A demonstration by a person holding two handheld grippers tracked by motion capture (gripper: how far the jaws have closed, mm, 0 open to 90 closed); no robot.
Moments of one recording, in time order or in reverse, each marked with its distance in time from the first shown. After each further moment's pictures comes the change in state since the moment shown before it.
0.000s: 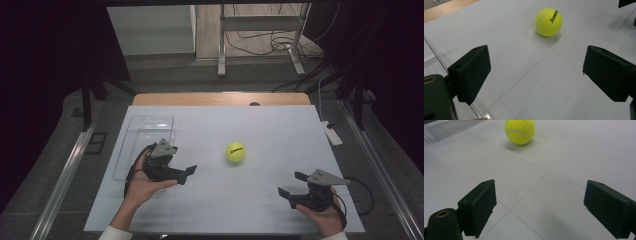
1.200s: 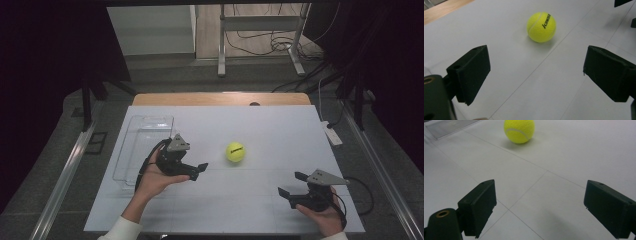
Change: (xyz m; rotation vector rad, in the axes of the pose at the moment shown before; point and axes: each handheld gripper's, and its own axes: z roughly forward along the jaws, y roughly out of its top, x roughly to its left) left arm -0.008 0.021 0.025 0.032 -0.037 0.047; right arm -0.001 -0.001 0.001 0.005 -0.003 0.000
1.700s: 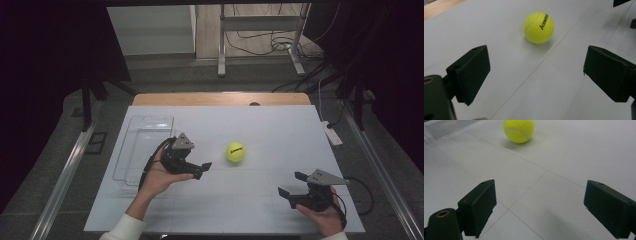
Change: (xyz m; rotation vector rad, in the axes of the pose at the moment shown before) left arm 0.000 0.006 0.010 0.010 -0.022 0.001; right arm -0.001 0.000 0.000 0.002 -0.001 -0.002
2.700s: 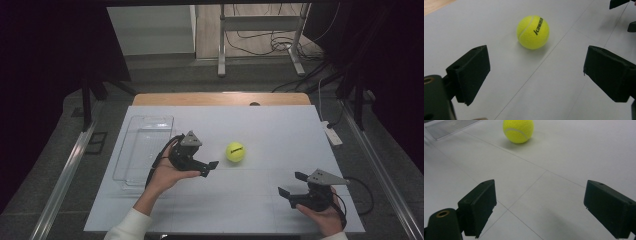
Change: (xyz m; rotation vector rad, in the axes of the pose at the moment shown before) left arm -0.002 0.010 0.018 0.009 -0.038 0.001; right arm -0.001 -0.001 0.000 -0.002 -0.001 0.011
